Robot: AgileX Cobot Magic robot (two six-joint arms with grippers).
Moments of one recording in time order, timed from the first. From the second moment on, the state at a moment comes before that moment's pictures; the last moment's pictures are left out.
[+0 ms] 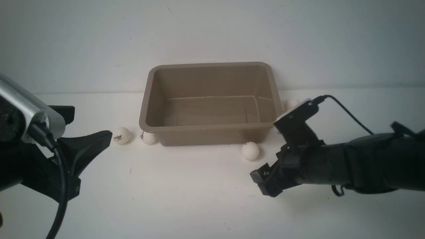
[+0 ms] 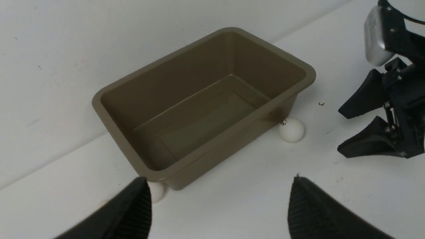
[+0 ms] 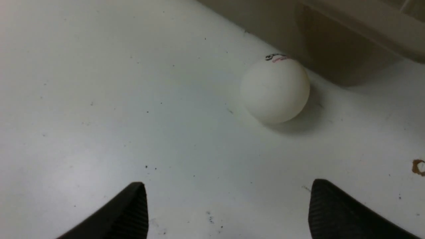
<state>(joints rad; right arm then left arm) 0.51 1.74 -0.84 1.74 0.19 -1.87 -0.08 0.77 -0.66 -0.88 0.54 1.06</state>
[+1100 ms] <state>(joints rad) 0.51 1.89 -1.00 1.74 0.18 -1.86 -0.08 0.77 -0.66 -0.88 0.54 1.06</state>
